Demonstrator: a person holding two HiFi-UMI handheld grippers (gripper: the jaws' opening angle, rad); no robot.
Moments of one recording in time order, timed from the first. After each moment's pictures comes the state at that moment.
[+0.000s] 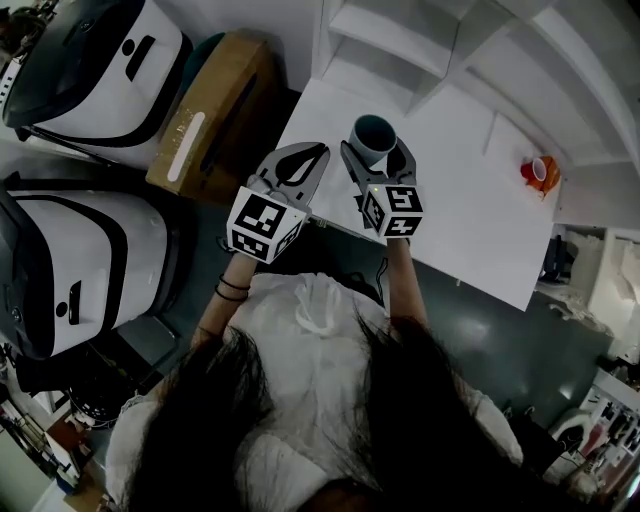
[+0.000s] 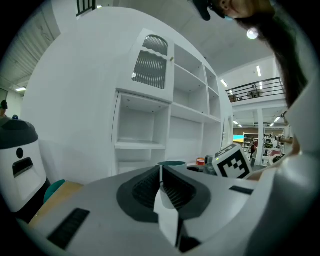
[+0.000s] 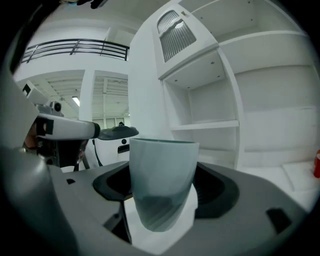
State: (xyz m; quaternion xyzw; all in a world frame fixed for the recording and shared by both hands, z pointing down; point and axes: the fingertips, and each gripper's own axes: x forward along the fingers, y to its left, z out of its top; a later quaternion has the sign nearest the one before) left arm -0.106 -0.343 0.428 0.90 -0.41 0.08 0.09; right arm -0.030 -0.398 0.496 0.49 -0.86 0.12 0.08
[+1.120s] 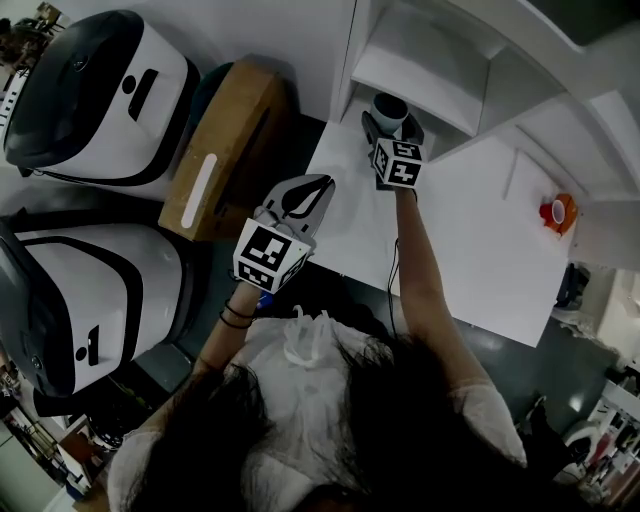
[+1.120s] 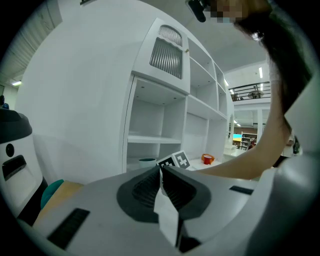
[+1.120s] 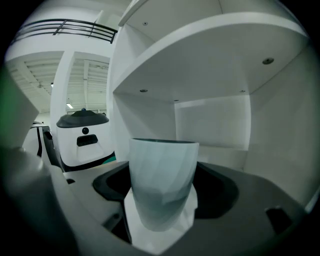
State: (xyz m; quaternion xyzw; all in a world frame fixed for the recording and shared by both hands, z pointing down) left arm -0.143 -0.421 0.460 0.91 -0.40 0.09 0.11; right arm -0.033 -0.627 0.591 0.55 -0.81 0.13 0.12
